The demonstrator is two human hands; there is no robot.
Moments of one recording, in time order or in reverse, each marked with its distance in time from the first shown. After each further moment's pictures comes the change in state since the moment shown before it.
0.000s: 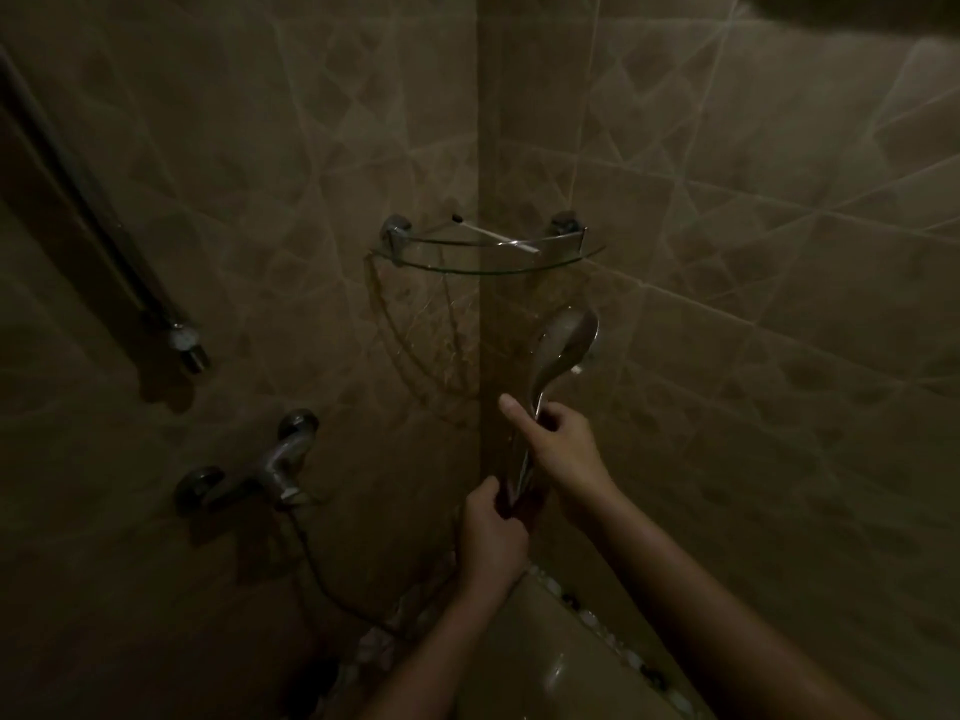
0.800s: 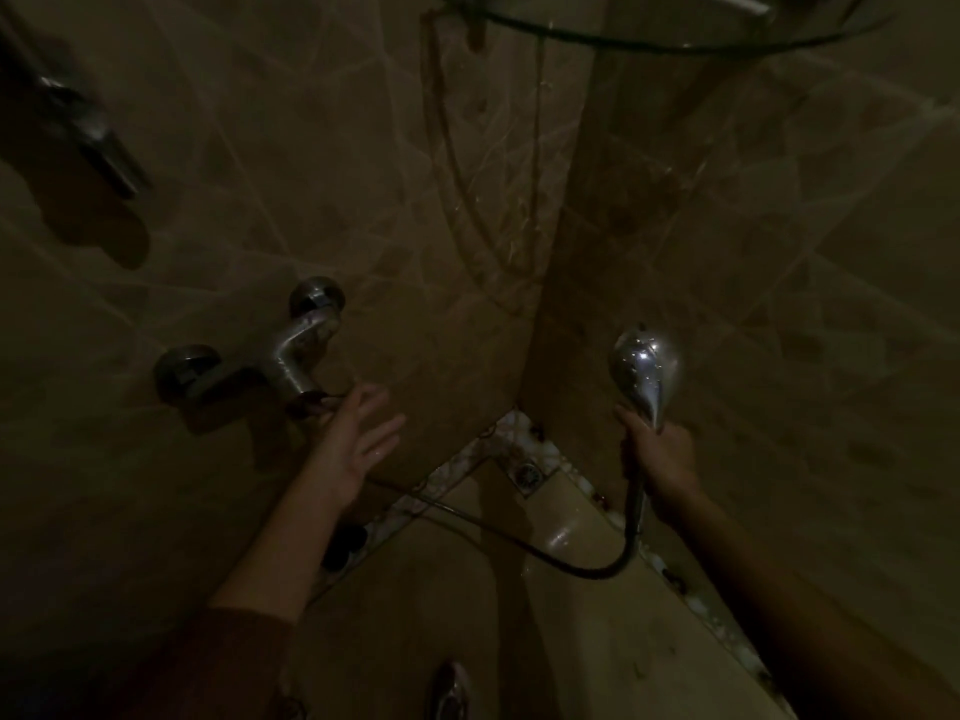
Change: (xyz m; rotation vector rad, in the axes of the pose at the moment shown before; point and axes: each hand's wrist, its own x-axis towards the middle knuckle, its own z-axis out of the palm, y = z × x) left_hand 0.158 -0.170 -0.162 -0.595 0.176 -0.521; right_hand 0.106 0.215 -0.005 -0.109 0.259 0.391
